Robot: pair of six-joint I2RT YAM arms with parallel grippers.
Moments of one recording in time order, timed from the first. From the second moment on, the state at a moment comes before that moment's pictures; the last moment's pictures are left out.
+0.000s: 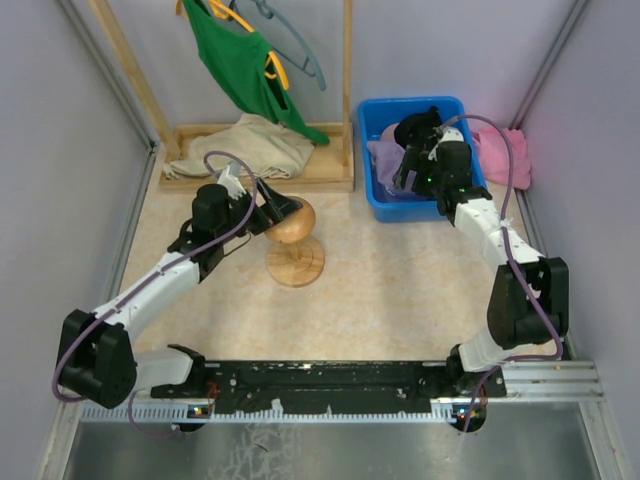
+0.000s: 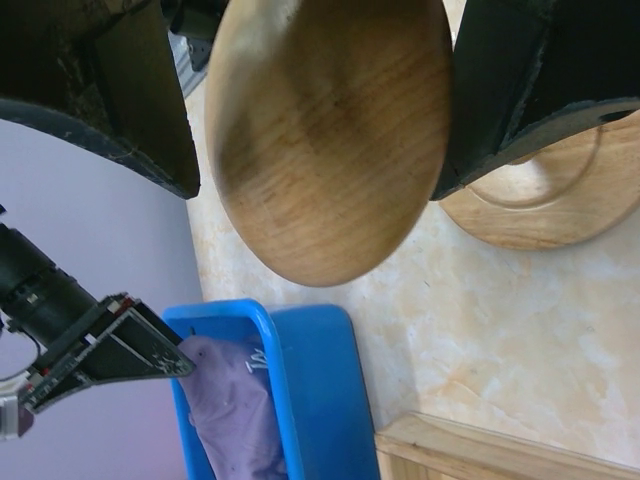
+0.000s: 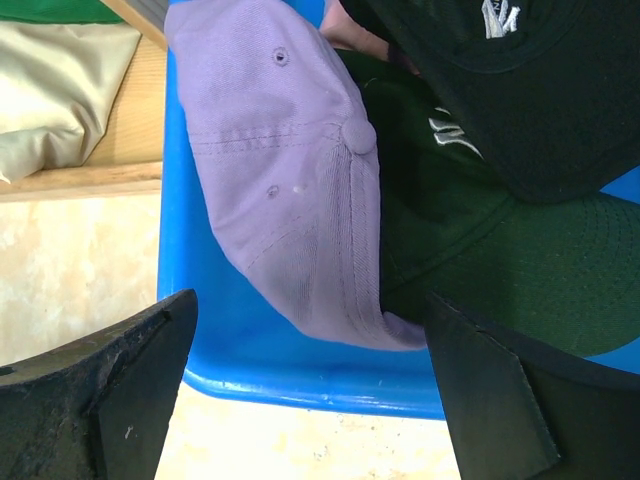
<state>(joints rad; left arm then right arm) -0.40 1.25 0.80 0.17 0.26 -0.84 0.15 1.53 1.16 -0.15 -0.08 0.33</state>
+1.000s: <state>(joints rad) -0.03 1.08 0.72 0.11 0.50 -0.89 0.13 1.60 1.19 -0.17 -0.13 0.32</state>
